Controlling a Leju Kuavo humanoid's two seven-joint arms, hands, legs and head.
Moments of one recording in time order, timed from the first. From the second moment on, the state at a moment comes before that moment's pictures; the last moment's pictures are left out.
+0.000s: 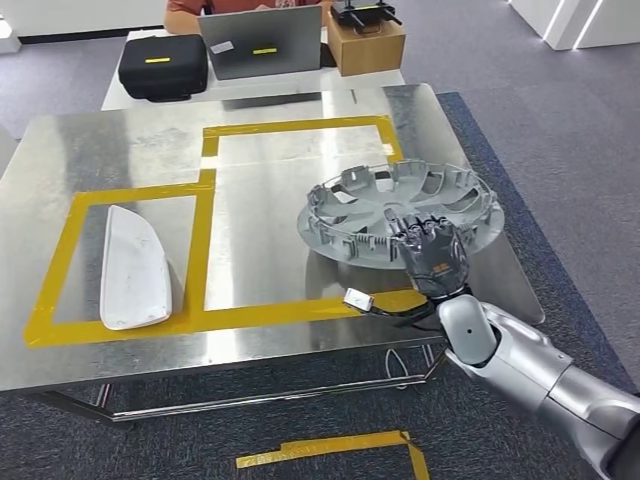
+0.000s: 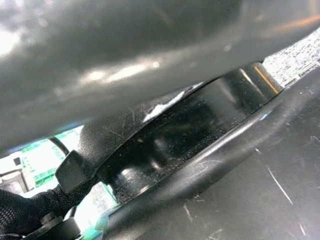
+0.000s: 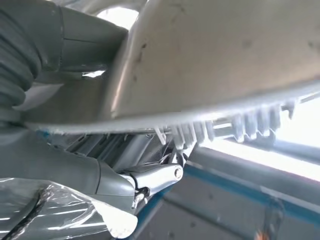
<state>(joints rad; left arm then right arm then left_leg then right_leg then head) -0.08 -0.23 0.91 -0.20 -1.33 0.02 0.10 -0.62 -0.50 1.02 -1.32 1.57 -0.69 0.67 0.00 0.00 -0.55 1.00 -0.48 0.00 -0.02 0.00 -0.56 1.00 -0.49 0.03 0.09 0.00</state>
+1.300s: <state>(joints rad) -0.08 -0.23 0.90 -0.20 -1.35 0.02 0.10 -0.75 -0.53 1.29 -1.42 1.57 -0.69 0.70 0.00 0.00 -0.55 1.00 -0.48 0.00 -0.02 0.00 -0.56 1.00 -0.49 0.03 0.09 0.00</state>
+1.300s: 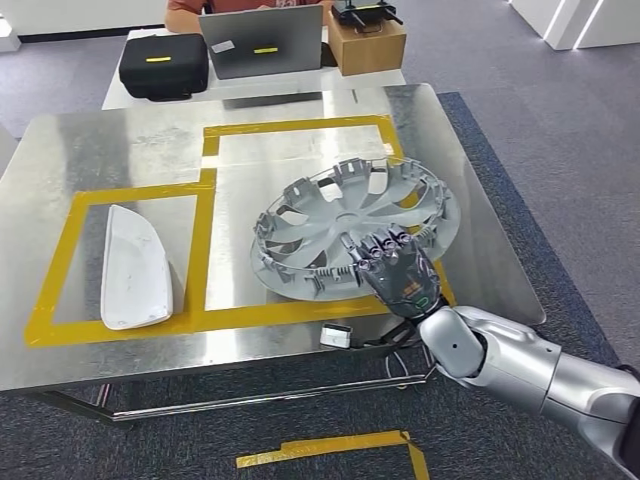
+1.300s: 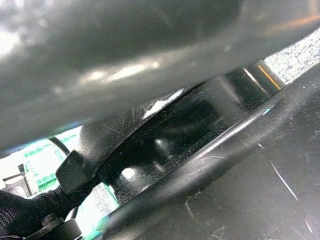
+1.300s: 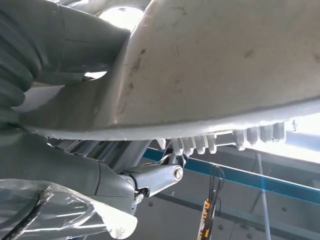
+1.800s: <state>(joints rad) -0.08 -0.23 0.90 -0.20 -1.35 0.02 0.10 -0.74 -0.53 1.29 -1.42 1.57 -0.69 0.70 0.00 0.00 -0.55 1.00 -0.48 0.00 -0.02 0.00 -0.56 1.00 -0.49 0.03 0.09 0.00</state>
